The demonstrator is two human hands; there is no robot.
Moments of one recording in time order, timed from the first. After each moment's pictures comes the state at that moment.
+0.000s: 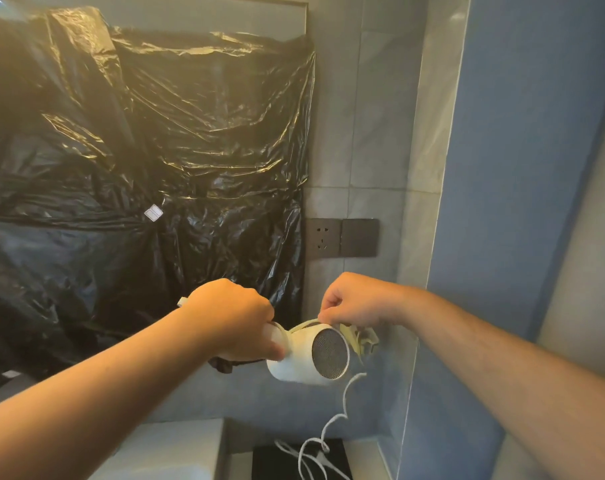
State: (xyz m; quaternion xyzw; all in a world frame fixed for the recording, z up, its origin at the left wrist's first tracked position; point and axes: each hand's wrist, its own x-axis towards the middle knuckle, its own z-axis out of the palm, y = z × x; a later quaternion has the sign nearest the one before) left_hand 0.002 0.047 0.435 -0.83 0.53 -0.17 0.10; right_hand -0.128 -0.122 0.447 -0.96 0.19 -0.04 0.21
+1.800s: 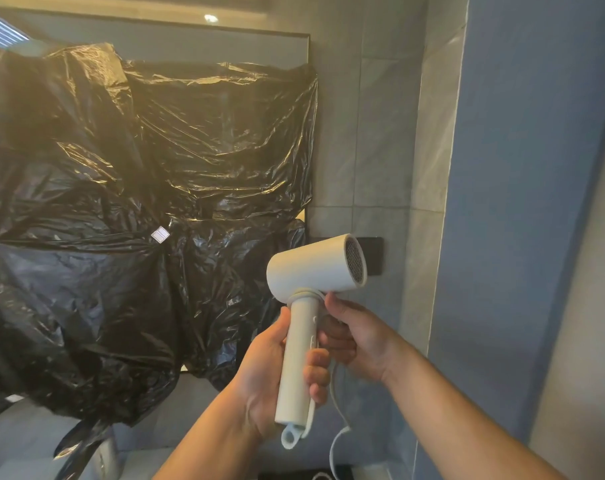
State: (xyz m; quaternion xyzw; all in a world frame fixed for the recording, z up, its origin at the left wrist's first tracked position) left_hand -0.036 0.032 0.399 -0.30 0.20 0.65 -0.67; right_hand -0.122 -0.101 0.414 -0.64 0.07 -0.20 0.74
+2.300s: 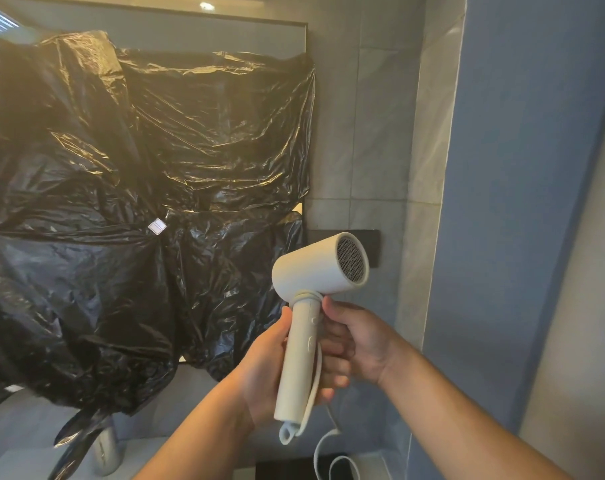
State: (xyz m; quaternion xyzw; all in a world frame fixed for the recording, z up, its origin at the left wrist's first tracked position) left_hand -0.038 0.027 0.387 -0.40 0.28 0.59 -0.65; right_hand -0.128 -0.098 0.401 -0.57 0.07 -0.13 0.80
